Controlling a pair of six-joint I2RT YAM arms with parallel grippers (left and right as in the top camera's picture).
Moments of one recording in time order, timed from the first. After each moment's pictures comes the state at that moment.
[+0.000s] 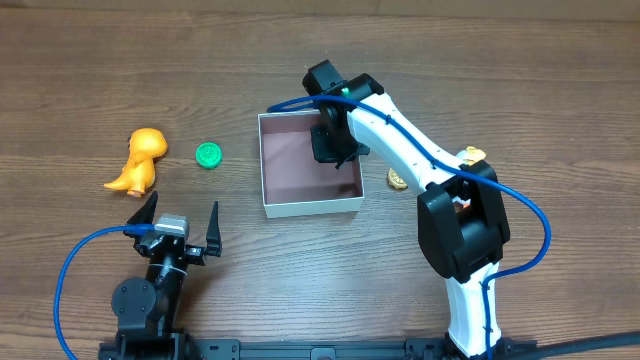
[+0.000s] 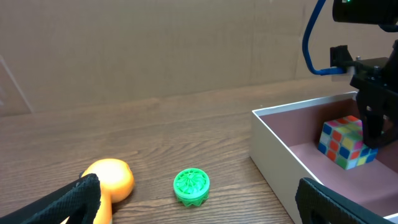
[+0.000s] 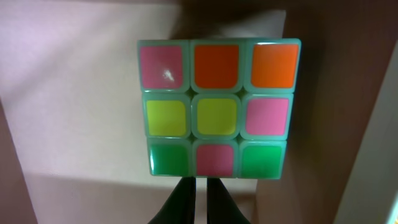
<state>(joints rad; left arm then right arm) 0.06 0.02 0.01 -0.06 0.18 0.08 0.55 2.18 1.80 -1.09 0.00 0.41</state>
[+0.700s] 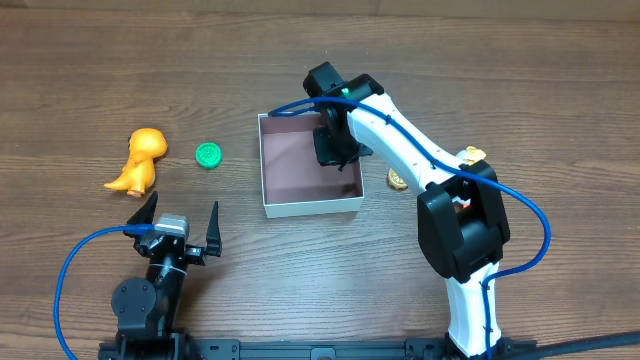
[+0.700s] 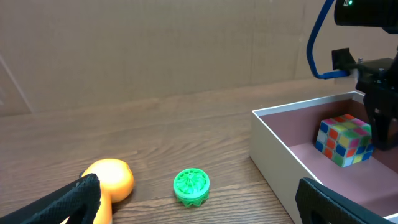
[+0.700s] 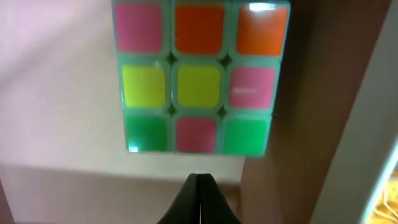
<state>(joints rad) 0.06 0.02 0.01 -0.06 0.18 0.08 0.55 2.18 1.81 -1.14 0.03 0.36</state>
